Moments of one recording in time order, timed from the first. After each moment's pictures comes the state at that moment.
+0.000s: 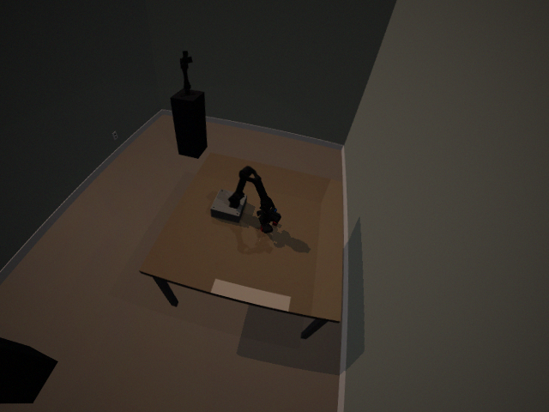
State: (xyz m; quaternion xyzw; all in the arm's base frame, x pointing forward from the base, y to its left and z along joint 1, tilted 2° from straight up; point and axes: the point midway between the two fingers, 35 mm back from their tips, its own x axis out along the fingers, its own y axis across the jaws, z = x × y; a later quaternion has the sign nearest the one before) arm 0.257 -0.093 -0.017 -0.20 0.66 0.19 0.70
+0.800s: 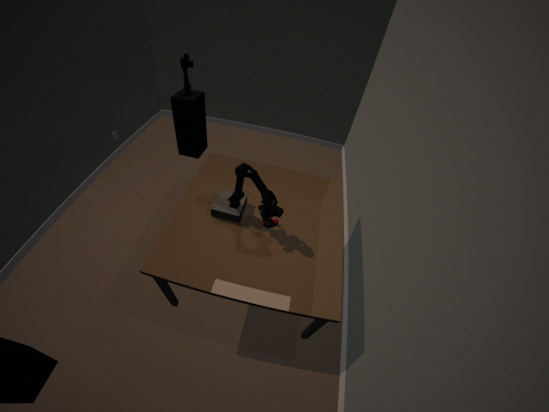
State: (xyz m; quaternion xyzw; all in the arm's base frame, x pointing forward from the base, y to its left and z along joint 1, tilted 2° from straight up) arm 0.259 -0.094 0.046 -0.20 0.66 0.19 0.70
